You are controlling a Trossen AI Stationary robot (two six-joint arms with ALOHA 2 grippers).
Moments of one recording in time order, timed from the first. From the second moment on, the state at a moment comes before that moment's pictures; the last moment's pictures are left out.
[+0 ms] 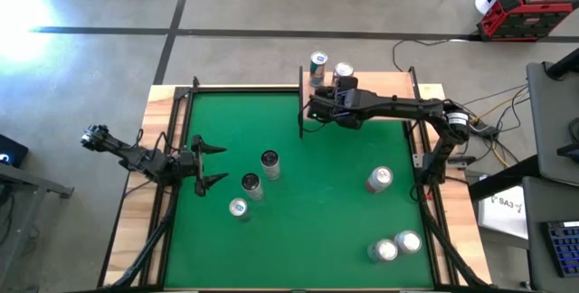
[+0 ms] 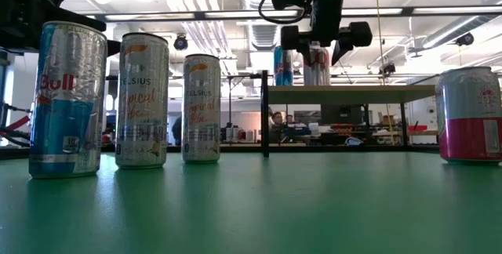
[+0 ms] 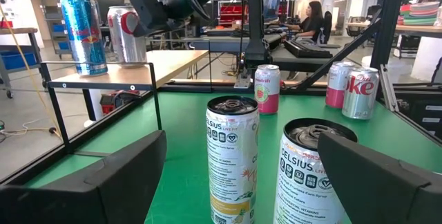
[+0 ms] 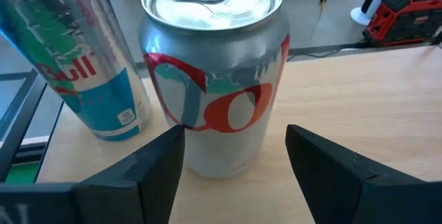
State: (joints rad) left arm -0.43 0.06 0.02 0.06 -0.59 0.01; right arm -0.27 1.75 1.54 -1.11 0.99 1.35
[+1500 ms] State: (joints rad) left arm -0.43 0.06 0.02 0.06 -0.59 0.01; right arm -0.34 1.75 1.54 -0.94 0.99 1.15
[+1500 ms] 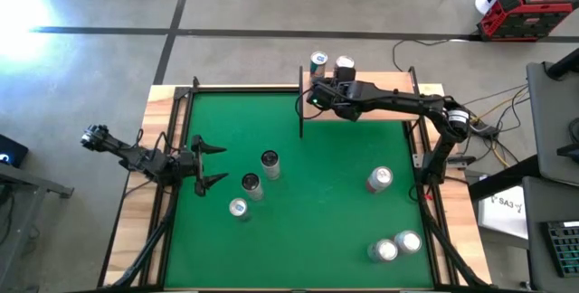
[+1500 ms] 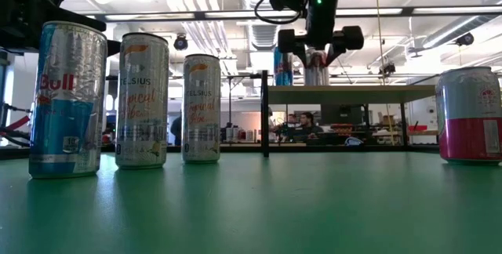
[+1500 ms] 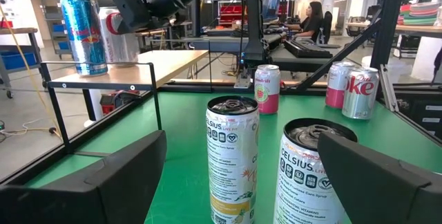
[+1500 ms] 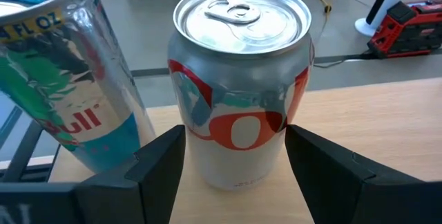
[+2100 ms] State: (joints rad) left arm -0.43 0.06 0.02 0.06 -0.59 0.01; right arm -0.34 1.75 1.54 -0.93 0.96 1.14
